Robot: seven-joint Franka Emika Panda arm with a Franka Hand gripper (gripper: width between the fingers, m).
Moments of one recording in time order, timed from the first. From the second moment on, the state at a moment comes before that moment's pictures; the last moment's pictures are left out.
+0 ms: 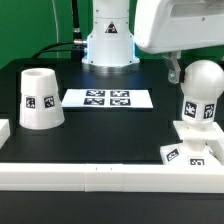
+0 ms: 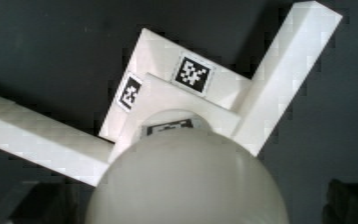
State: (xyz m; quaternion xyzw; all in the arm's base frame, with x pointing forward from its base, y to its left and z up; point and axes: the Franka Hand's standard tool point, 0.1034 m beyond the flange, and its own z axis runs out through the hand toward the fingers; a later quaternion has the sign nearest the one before) arm 0.609 0.093 0.133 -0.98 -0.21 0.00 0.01
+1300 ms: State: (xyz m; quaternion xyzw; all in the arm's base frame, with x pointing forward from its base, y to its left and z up) arm 0.623 0.085 0.131 -0.98 -0.19 -0.01 0.01
